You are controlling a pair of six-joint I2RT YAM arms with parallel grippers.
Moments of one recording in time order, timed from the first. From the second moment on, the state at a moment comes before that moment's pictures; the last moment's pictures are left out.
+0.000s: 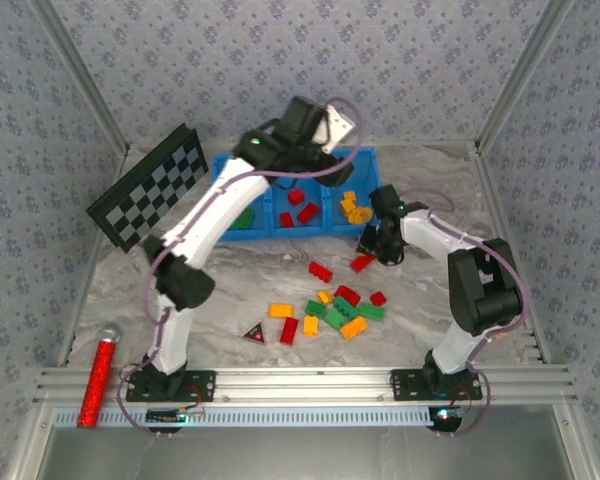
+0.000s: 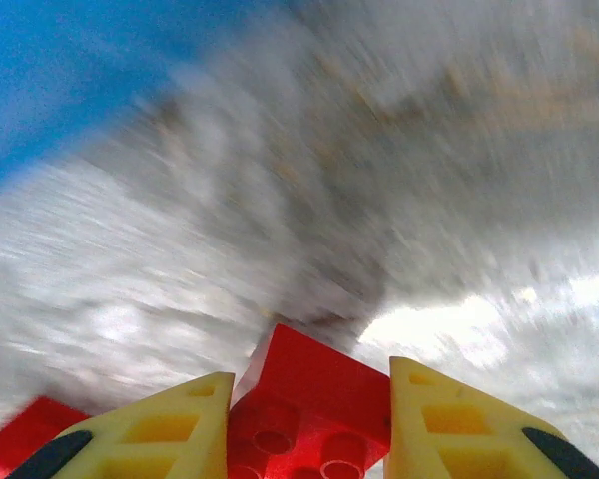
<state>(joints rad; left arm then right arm) -0.73 2.03 2.37 -1.00 0.06 0.08 0.33 1.68 1.12 -0.70 -0.13 0.70</state>
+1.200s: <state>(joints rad) -0.12 1.11 1.32 -0.98 0.09 -0.04 0.65 2.42 2.32 -0.97 0.25 0.14</state>
